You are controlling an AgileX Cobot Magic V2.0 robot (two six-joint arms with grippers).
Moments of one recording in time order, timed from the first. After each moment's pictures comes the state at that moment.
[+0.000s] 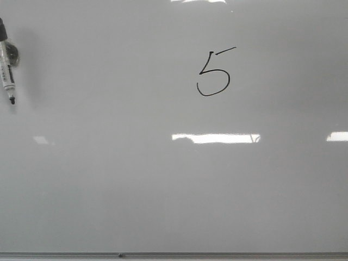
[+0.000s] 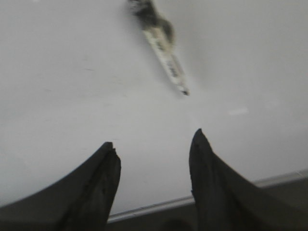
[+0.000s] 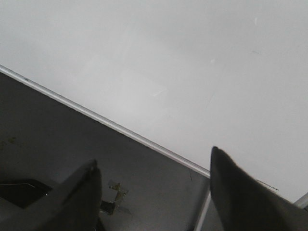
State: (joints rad) left arm -0.32 0.88 -0.86 0.25 0.79 -0.14; right arm 0.45 0.62 -0.99 -0.12 1.19 0.01
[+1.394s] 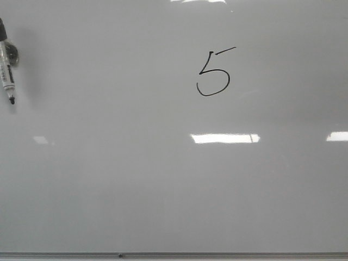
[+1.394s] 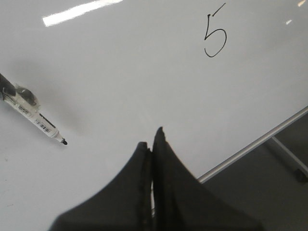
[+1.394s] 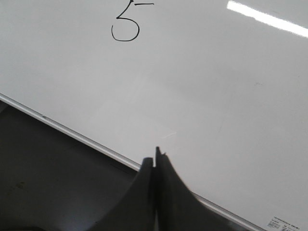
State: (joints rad) left arm -0.47 0.74 -0.89 -0.09 0.77 0.13; right arm 0.45 0.44 -0.85 -0.08 1.04 0.00
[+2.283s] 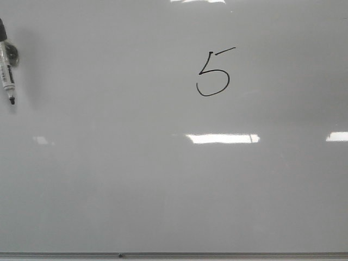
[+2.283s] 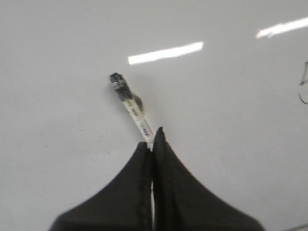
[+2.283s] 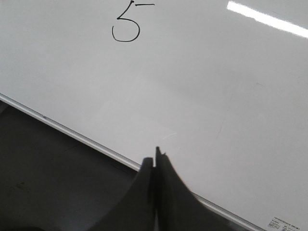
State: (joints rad) left arm -0.15 0.48 -0.72 -0.06 0.61 0.13; right arm 0.45 0.44 -0.85 -0.08 1.03 0.00
